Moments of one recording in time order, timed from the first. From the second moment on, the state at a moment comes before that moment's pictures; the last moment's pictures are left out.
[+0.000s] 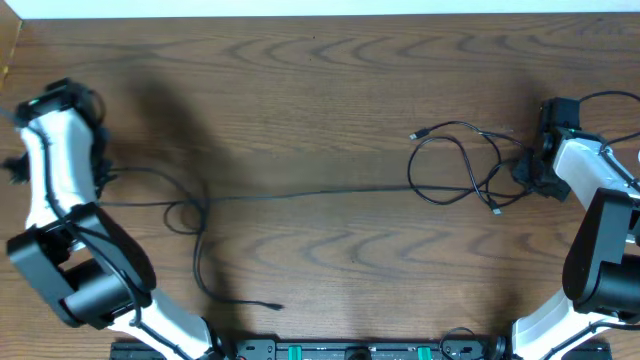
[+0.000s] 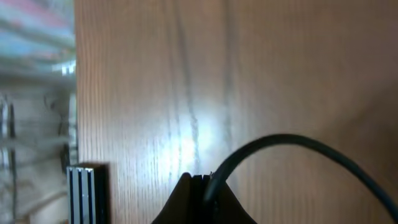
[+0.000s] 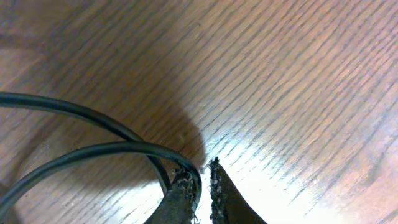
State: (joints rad) left arm 0.47 1.88 1.56 -1.34 -0.57 -1.03; right arm -0.20 1.85 1.10 -0.63 0.29 0.42
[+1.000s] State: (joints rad) left arm -0.20 1.88 1.46 -0.91 0.30 0.05; right arm -0.20 1.85 1.10 -0.58 -0.15 0.39
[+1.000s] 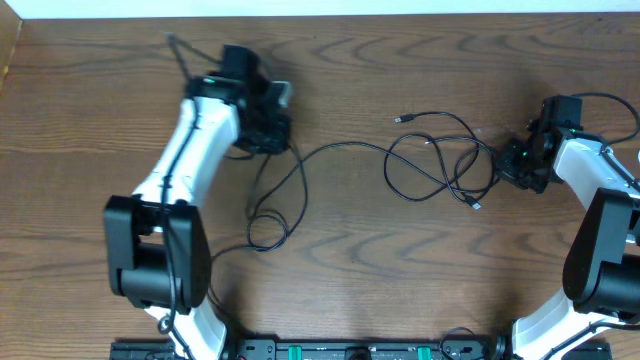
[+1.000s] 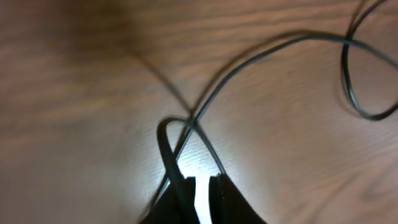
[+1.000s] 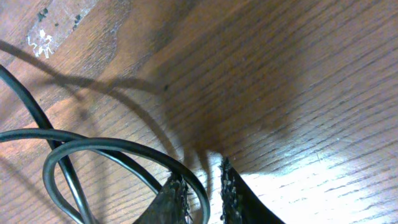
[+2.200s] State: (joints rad) left arm -0.41 1.77 1.40 -0.11 -0.15 -0.59; right arm -0.20 1.85 1.10 -0.58 -0.16 0.39
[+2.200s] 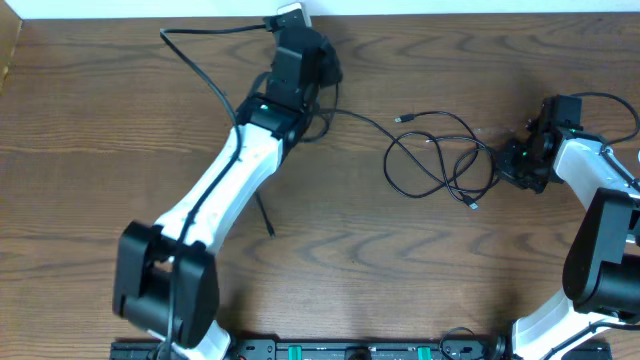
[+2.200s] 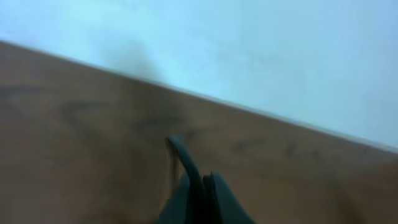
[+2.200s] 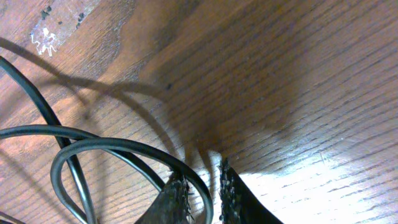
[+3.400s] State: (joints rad) left arm -0.33 1.75 1.37 -0.95 -0.10 -0.85; right arm -0.20 1.85 1.06 -0.50 -0.14 0.38
